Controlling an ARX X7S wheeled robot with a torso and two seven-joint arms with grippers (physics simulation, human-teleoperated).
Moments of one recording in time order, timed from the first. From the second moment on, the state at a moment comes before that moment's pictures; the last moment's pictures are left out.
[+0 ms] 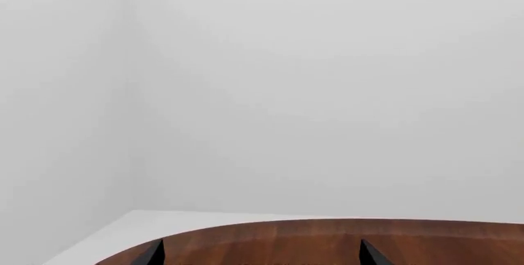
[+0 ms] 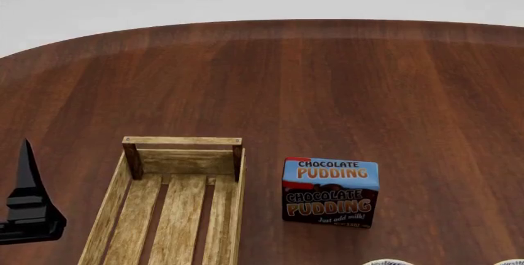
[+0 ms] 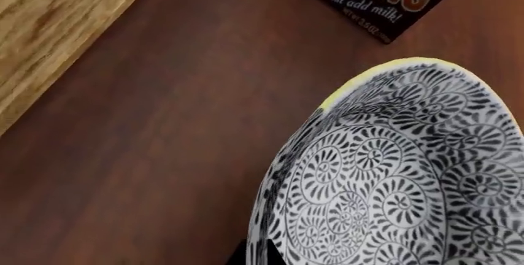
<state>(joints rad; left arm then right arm) -0.12 -0.31 0.06 0.61 -0.23 -0.40 -0.35 0.21 0.54 -0.49 -0.43 0.53 1.18 0.33</state>
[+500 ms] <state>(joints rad) -0.12 -0.31 0.07 0.61 -0.24 -0.39 -0.36 0.33 0.55 -0.37 -0.71 0.80 1.50 0.48</state>
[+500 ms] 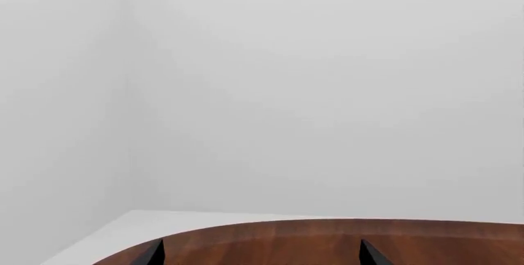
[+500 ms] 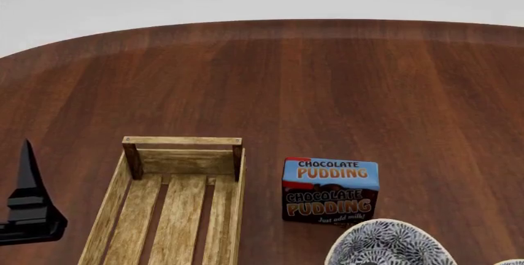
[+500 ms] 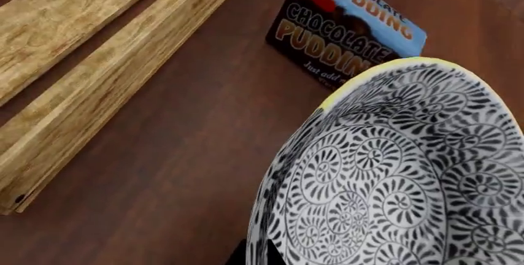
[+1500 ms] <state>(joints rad) -0.13 -0.33 0.09 0.61 -0.25 -0.40 -0.38 0.17 0.86 -0.07 -0.64 1.33 1.36 0.91</state>
